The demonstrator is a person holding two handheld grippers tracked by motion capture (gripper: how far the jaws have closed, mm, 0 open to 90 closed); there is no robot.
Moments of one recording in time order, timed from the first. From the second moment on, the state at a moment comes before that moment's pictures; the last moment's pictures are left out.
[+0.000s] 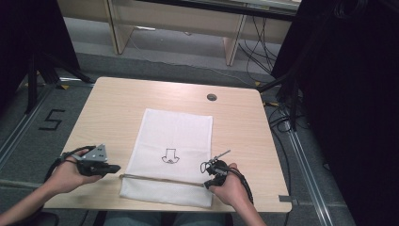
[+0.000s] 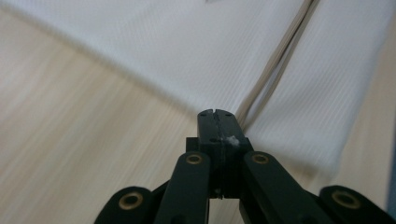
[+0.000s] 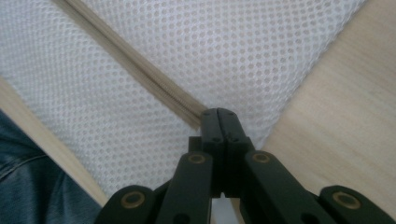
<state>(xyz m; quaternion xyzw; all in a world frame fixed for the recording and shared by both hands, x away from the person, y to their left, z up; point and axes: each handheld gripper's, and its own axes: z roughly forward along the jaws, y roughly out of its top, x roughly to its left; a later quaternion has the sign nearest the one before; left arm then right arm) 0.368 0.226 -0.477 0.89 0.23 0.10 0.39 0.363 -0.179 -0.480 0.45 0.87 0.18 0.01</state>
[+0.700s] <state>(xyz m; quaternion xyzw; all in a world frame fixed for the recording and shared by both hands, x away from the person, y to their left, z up) 0.373 0.242 -0.482 0.78 0.38 0.12 0.48 0.351 -0.180 -0.474 0.41 0.88 0.23 0.04</state>
